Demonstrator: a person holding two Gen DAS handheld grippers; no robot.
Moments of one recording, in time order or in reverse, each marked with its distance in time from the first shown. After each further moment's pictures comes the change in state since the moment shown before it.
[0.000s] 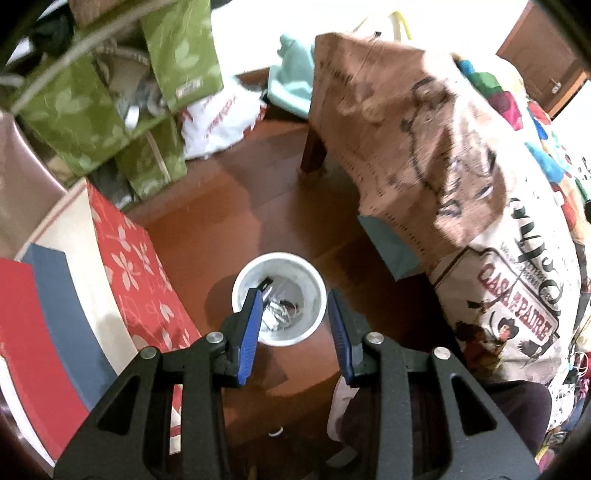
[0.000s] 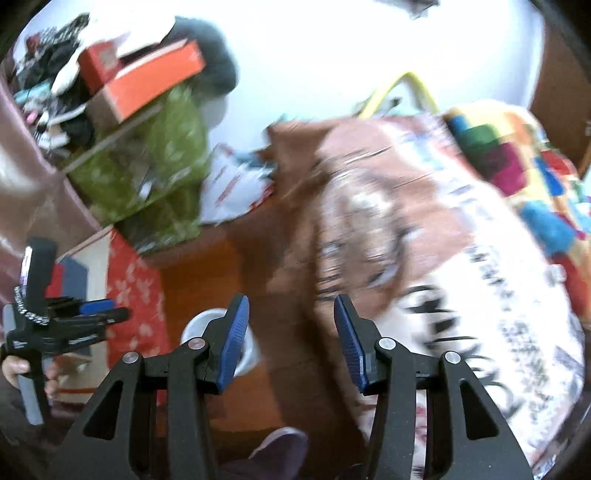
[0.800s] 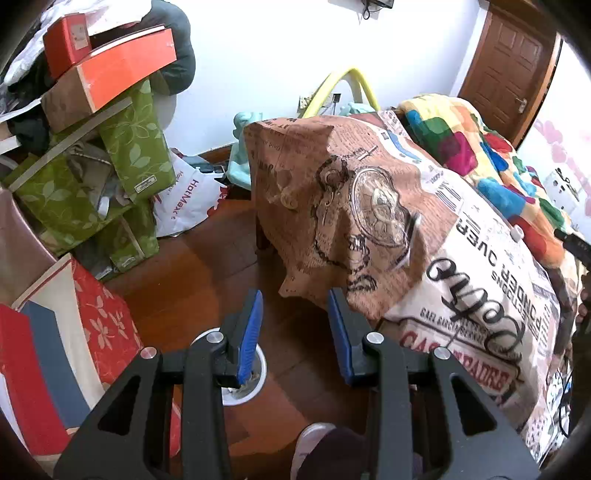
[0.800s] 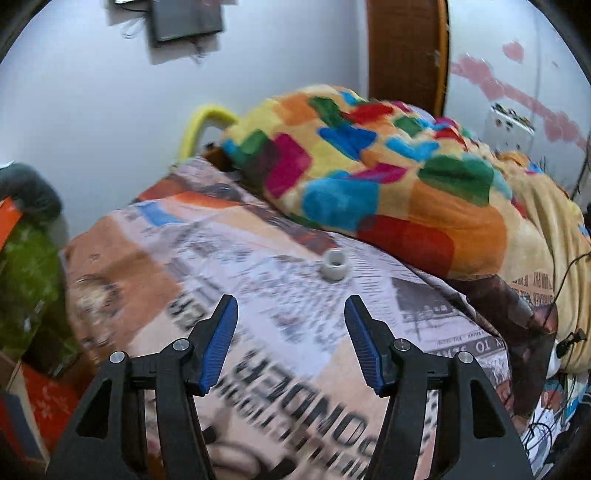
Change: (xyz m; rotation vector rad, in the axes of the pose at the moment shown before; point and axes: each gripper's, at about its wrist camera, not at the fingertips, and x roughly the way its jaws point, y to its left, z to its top) left arm -0.049 -0.121 0.034 0.045 -0.260 -0.035; right arm -0.006 -0.310 -0.019 0.443 -0.108 -0.327
